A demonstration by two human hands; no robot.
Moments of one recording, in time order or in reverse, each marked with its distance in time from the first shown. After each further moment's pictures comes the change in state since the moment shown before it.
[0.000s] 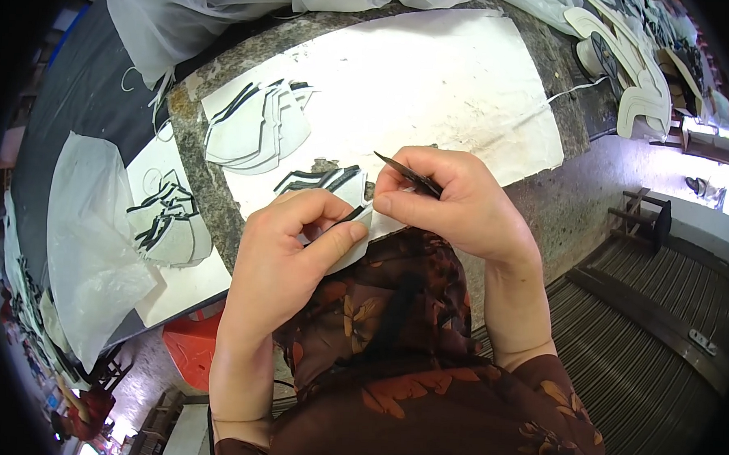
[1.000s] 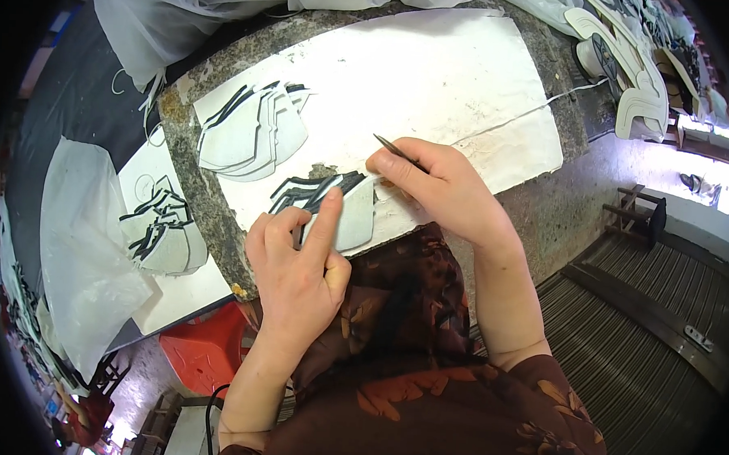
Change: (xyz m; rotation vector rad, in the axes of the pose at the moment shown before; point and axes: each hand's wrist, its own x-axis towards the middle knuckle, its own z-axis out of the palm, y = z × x) left_hand -0.020 -0.059 0.035 0.760 0.351 0.402; right_hand 0.025 0.030 0.004 -0.150 0.227 0.076
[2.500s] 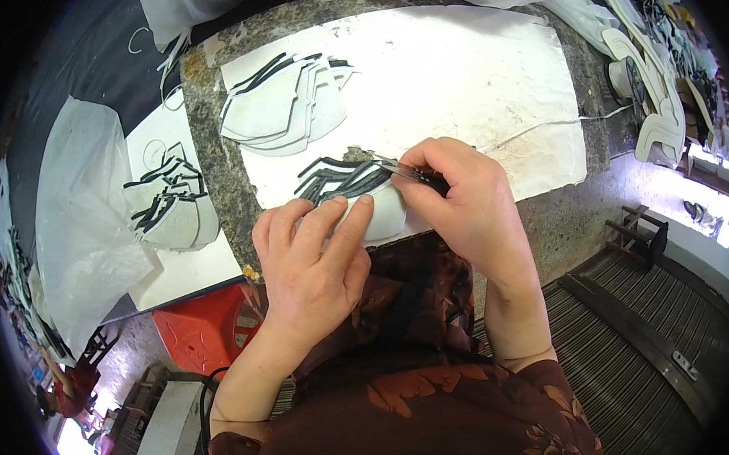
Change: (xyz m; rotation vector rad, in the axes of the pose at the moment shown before) left_hand -0.002 -0.009 -0.010 -0.020 0.065 0.078; right_hand -0.011 -0.014 0.022 -0.368 0.076 -0.302
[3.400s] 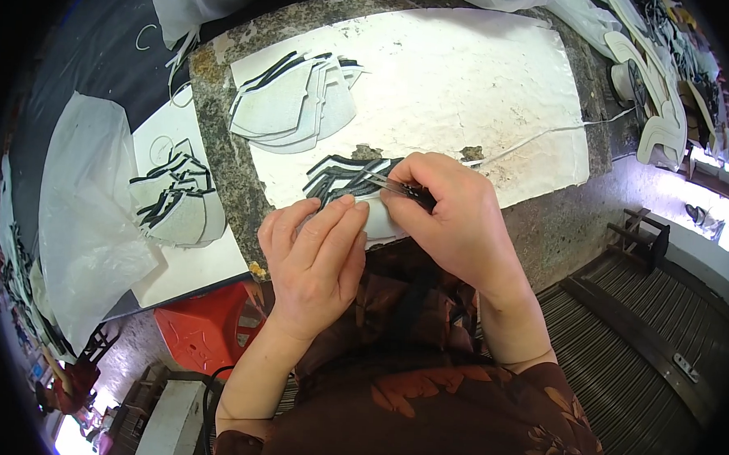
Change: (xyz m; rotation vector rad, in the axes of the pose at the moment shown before) left_hand -0.012 -0.011 0.011 -0.075 0.114 0.008; right_hand -0.007 -0.010 0.015 0.047 -0.022 -0.007
